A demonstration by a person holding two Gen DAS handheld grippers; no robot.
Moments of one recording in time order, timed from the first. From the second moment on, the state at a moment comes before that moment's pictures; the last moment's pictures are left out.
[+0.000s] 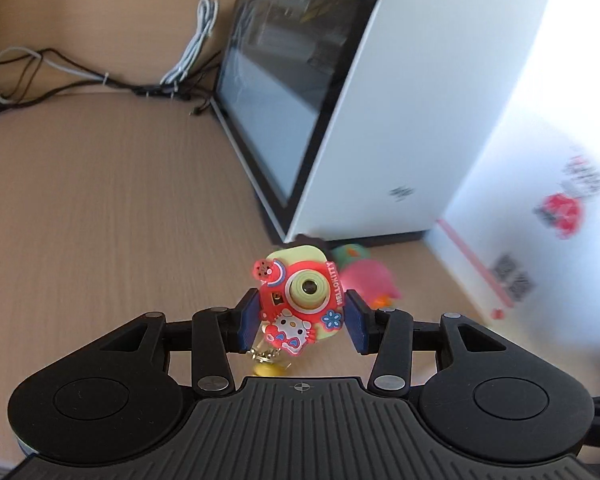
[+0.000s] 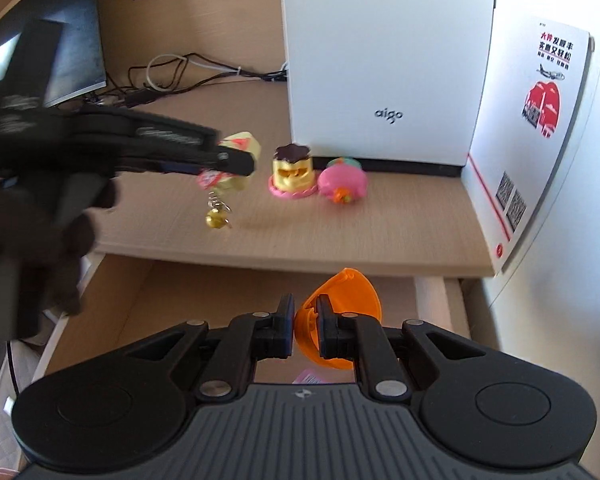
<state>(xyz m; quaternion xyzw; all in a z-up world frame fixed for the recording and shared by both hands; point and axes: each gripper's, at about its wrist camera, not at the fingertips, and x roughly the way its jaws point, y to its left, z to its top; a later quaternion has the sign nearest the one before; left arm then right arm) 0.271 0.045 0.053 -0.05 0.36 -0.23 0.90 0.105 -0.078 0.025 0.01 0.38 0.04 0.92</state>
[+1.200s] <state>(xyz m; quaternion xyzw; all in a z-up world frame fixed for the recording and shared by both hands) 0.170 0.119 0.043 0.02 0.44 -0.27 0.86 0.254 -0.117 0.012 -0.01 0.32 0.07 0.95</state>
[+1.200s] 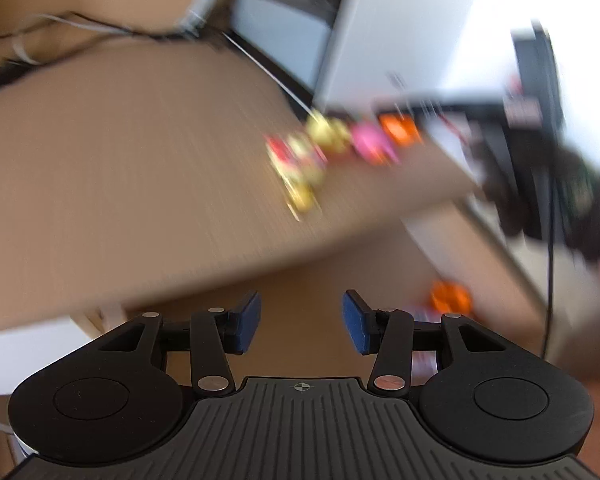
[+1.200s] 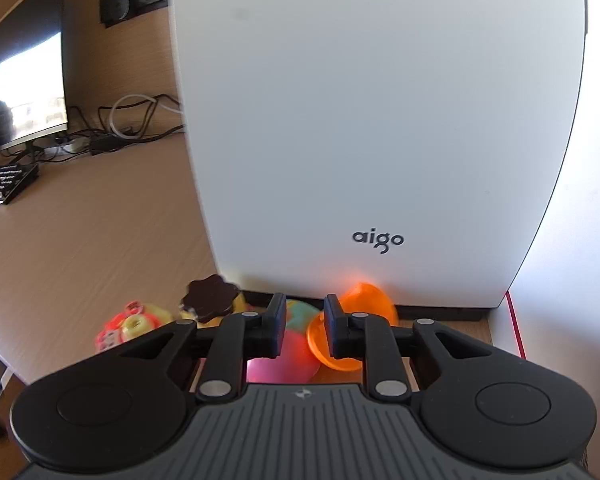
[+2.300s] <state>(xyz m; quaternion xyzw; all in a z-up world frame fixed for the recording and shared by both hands) 0.170 0.011 -0.061 0.22 0.60 -0.39 0.66 0.114 -0.129 -0.011 0.06 0.43 0.03 0.90</state>
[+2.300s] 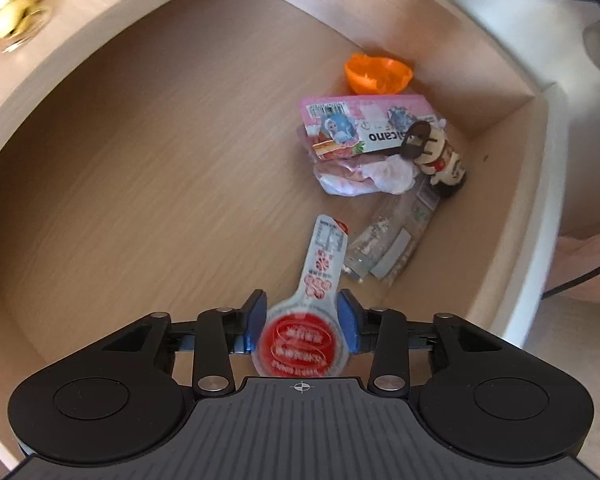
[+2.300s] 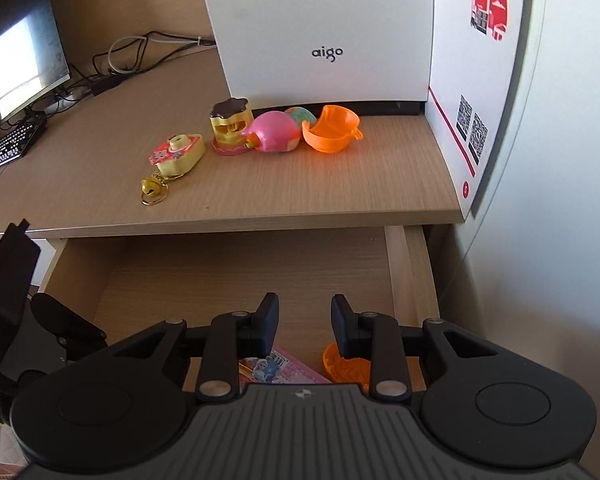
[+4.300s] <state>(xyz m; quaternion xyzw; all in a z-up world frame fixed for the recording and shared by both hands) 0.181 0.052 -0.057 0.17 0.57 -0.28 0.75 0.142 -0.078 -0.066 -0.14 0.58 0.12 0.79</state>
